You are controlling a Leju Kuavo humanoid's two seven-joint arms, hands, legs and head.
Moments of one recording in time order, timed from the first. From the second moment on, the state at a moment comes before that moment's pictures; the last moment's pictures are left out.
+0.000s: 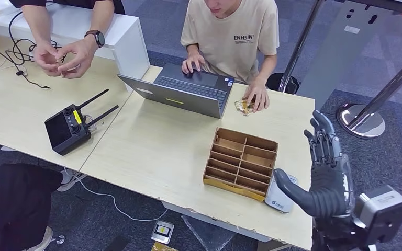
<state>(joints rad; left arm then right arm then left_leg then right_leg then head) -0.11 0.03 -0.83 -0.20 0.25 0.52 0.06 -0.01 -0.29 0.36 -2.04 -0.02 -0.33 -0.12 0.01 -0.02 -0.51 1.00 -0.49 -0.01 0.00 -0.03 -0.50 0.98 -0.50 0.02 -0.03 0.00</state>
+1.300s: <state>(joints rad) -0.11 0.05 -0.83 -0.20 0.24 0.52 0.04 -0.04 -0.25 0.41 -1.98 -0.04 -0.36 -0.16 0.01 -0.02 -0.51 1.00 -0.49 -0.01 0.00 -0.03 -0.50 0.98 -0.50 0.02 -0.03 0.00</state>
